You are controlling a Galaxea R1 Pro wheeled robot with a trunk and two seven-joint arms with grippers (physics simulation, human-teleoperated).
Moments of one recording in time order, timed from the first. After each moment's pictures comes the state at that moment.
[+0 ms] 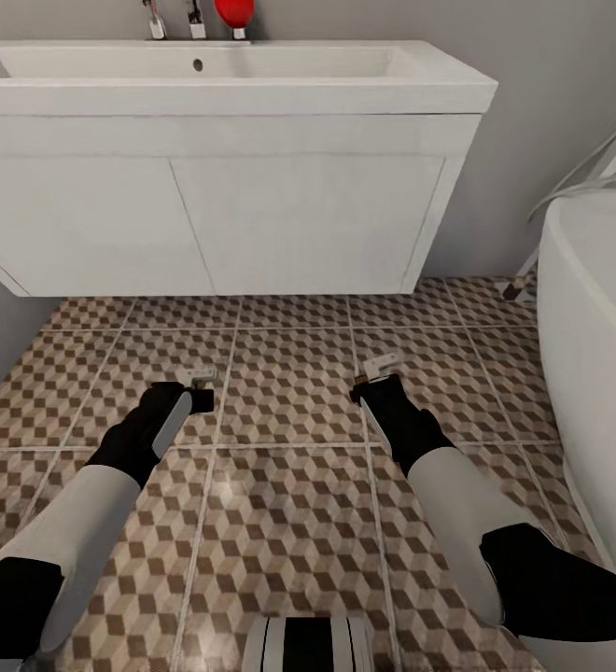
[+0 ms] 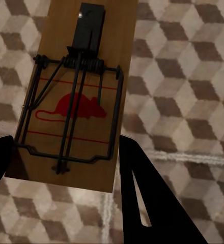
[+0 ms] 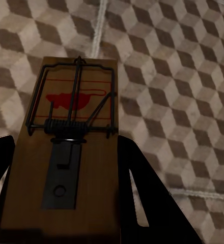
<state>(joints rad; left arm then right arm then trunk) -0.98 0.07 -0.19 -0.81 0.33 0.74 0.29 -1.07 0.17 0.15 -0.61 0.19 0.61 -0.23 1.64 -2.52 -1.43</state>
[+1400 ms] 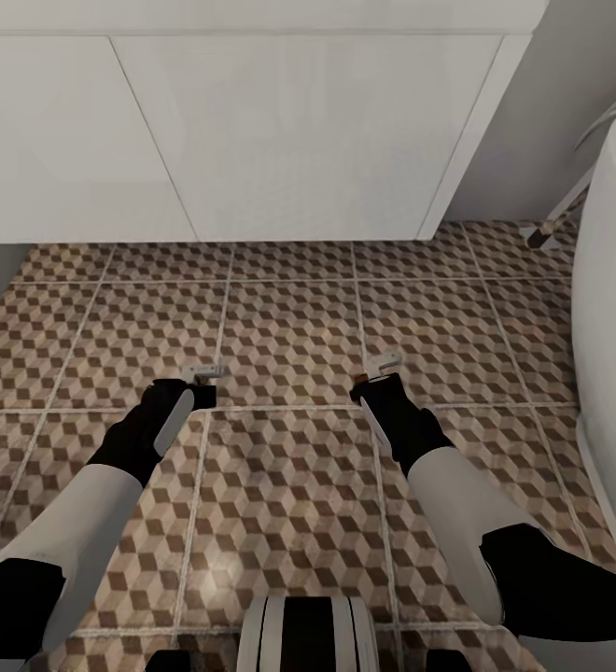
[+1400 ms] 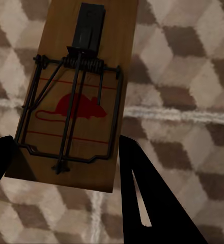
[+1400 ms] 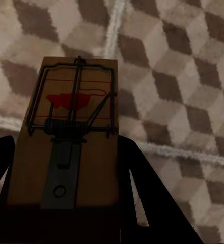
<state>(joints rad) -0.98 0.07 -0.19 -0.84 0.33 0.74 0.29 -1.07 0.17 0.14 -0.62 0.19 0.61 -0.23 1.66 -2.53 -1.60</state>
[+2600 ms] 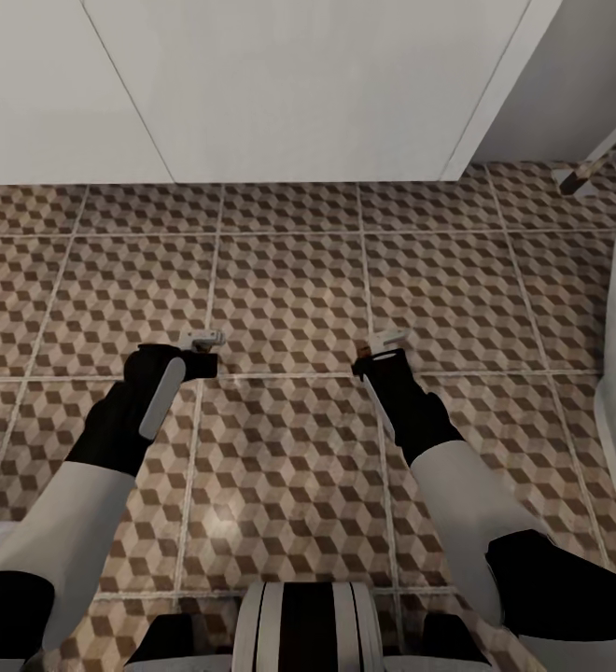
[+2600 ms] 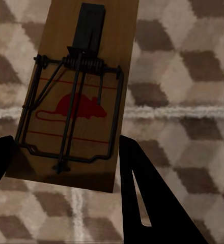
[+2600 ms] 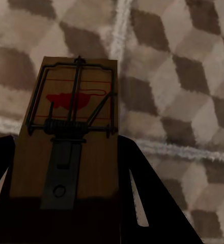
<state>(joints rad) -0.98 0.07 -0.18 -1.19 0.33 0.98 0.29 -1.07 0.17 0.15 -0.81 0.19 0.69 -0.23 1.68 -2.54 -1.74</state>
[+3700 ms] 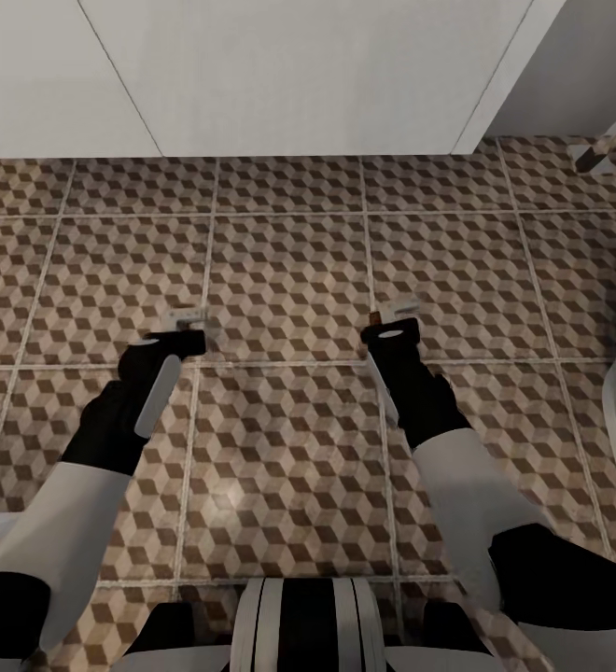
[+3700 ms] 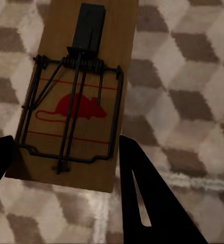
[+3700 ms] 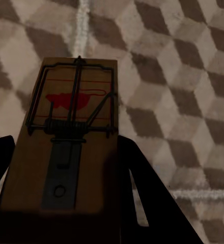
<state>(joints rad) -0.98 0.08 -0.18 -1.23 0.32 0.74 0.40 -1.11 0.17 0.15 -0.93 0.20 0.67 -0.34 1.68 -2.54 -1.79</state>
